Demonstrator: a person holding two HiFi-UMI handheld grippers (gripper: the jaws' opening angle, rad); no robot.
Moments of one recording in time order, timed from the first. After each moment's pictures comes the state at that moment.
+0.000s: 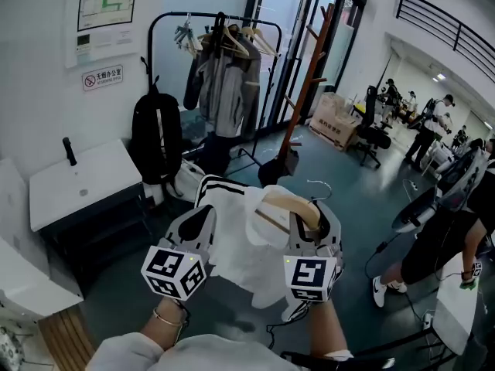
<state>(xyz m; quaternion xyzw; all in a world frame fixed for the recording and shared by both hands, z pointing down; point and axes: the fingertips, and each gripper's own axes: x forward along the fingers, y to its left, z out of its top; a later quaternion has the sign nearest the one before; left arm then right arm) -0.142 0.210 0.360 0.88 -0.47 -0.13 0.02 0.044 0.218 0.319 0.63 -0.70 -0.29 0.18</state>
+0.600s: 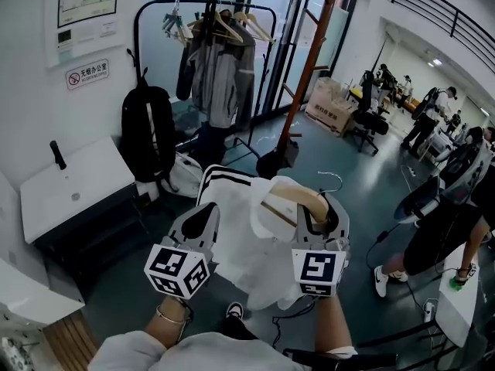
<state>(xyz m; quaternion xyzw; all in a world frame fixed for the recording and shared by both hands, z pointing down) -0.138 0.149 0.379 0.89 -0.44 -0.12 0.04 0.048 0.162 0.322 0.64 -0.69 -0.27 0.18</state>
